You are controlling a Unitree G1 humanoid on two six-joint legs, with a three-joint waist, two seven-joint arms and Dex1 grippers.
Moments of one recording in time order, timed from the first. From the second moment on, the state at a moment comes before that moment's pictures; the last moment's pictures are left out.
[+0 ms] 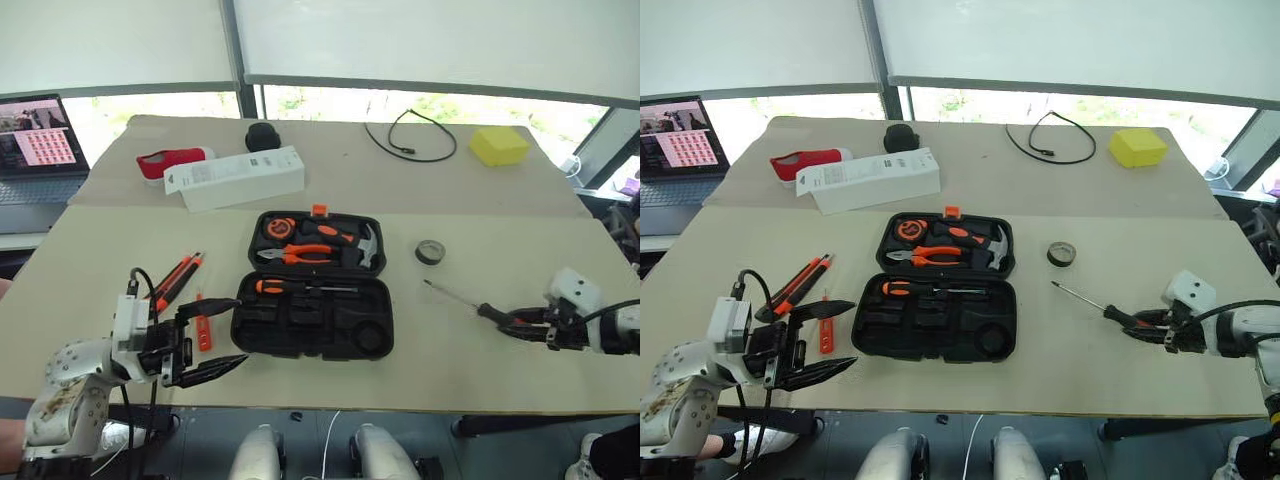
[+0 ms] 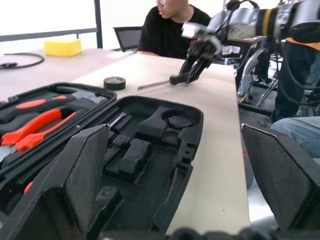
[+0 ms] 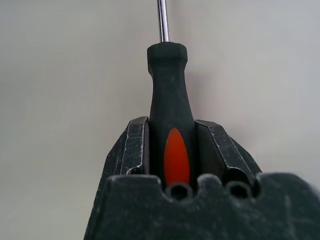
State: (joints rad) left arm 0.12 0.63 0.28 -0.18 -0.69 0.08 -1.37; right arm -0.25 -1.01 -0.09 0.22 0.32 0.19 1.33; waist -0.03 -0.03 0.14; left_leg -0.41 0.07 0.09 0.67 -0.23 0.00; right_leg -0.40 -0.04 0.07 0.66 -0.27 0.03
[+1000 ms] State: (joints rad) left arm 0.33 0.62 0.42 -0.23 -0.67 0.02 -1.24; right arm -0.76 -0.67 0.56 -0.10 0.06 0.70 1.12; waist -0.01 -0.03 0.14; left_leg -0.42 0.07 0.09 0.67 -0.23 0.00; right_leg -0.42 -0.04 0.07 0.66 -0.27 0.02
